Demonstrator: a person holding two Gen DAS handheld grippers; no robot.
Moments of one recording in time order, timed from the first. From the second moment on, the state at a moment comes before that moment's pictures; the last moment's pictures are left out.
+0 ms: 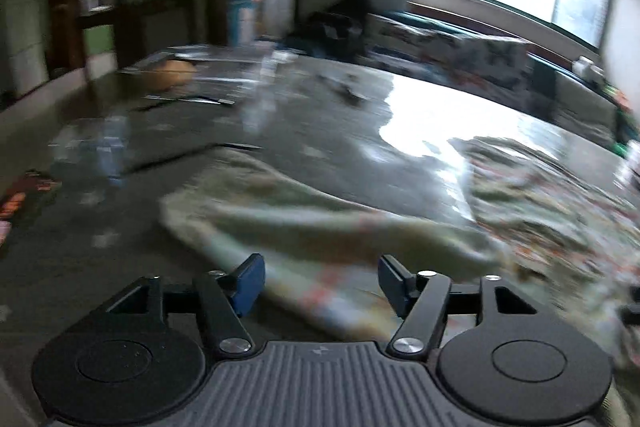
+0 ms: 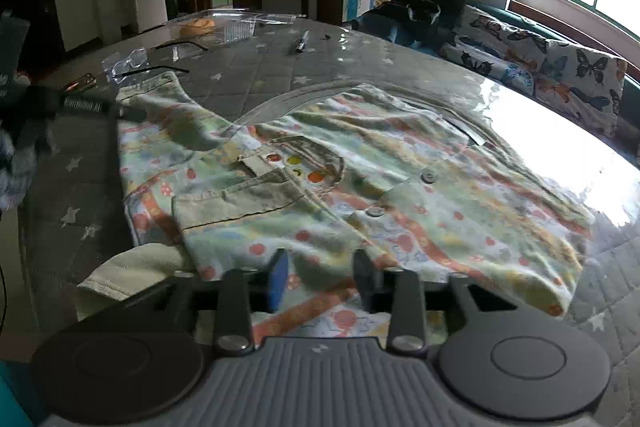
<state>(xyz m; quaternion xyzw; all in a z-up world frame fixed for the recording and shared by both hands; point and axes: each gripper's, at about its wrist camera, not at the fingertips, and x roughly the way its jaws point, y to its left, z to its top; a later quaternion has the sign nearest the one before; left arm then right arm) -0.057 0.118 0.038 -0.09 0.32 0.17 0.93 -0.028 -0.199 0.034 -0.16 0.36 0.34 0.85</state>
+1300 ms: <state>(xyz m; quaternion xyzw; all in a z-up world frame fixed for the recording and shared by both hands) -0.047 0.010 0.125 -0.15 0.23 -0.08 0.96 -0.042 -0.276 0.056 -0.08 0.33 0.26 0.90</state>
